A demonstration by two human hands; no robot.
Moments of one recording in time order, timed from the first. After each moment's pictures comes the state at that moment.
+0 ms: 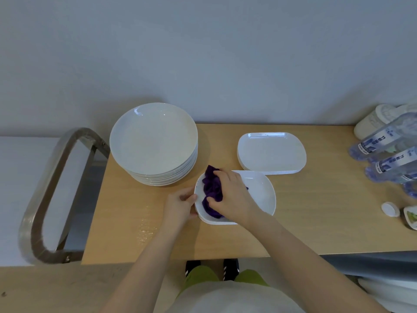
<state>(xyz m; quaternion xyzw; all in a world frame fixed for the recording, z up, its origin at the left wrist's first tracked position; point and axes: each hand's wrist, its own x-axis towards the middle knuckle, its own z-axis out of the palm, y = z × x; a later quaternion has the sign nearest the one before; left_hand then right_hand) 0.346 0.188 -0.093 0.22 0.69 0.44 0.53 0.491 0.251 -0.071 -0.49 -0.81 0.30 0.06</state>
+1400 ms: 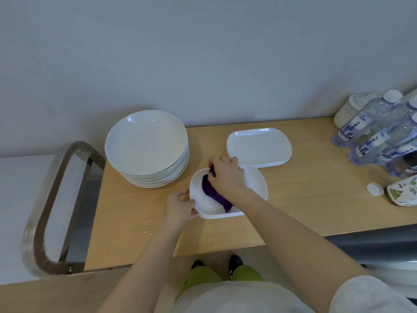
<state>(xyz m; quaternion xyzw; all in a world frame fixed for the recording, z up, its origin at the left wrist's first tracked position) 0.357 0.183 -0.086 0.18 0.73 0.39 0.54 0.479 0.275 -0.072 -0.58 -0.79 0.17 0.06</state>
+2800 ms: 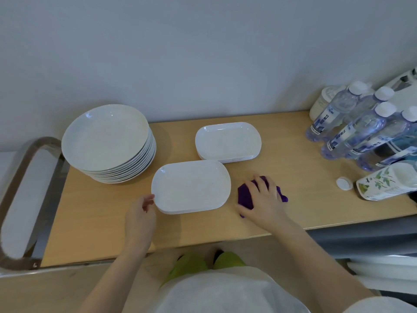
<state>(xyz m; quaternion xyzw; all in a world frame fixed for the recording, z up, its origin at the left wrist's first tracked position) 0.397 0.148 -0.090 0.32 0.82 0.37 0.29 0.680 0.233 -0.108 -0.61 -0.77 0.18 -0.01</state>
